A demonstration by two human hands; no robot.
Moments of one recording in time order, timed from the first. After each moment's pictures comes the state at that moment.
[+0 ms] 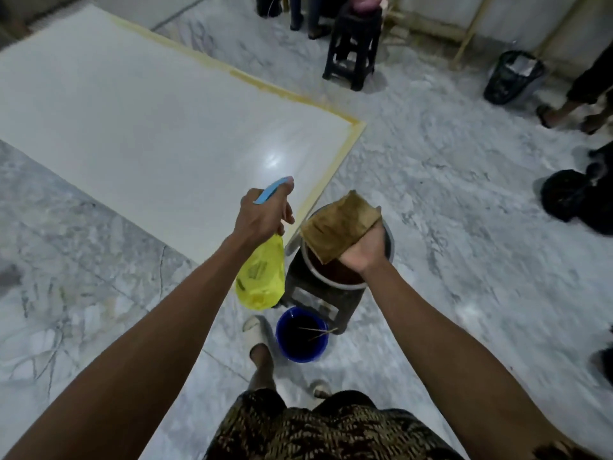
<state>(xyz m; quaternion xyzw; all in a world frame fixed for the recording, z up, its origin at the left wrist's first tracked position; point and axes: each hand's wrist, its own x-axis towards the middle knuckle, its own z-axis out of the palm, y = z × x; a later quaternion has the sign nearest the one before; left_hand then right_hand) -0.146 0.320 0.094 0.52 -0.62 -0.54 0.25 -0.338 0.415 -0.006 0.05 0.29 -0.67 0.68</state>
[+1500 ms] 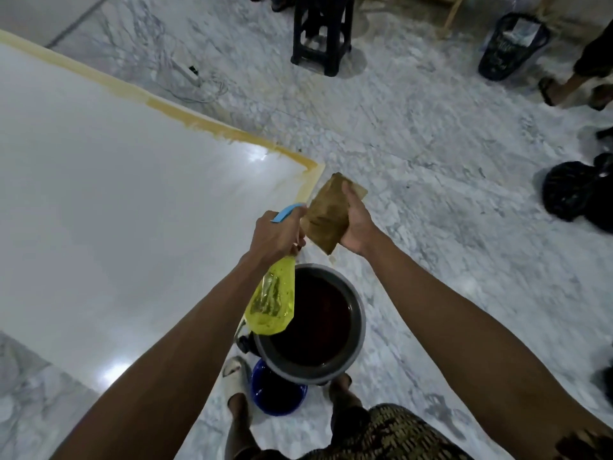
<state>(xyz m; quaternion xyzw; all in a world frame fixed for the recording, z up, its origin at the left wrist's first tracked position) -0.423 0.149 0.038 0.57 -0.61 -0.54 0.11 -0.593 0.194 -0.028 0.04 0.50 -0.60 0.62</state>
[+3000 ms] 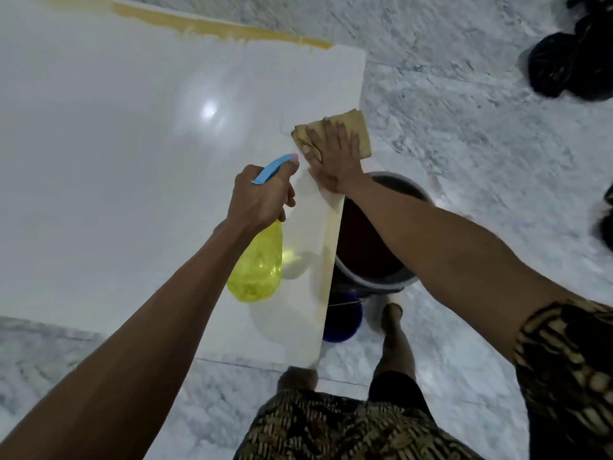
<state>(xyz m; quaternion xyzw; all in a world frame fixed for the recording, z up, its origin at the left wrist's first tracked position) -0.198 0.085 -0.013 0.46 -0.69 -0.56 0.06 -0.395 0.135 -0.146 -0.44 0.88 -0.03 0.18</state>
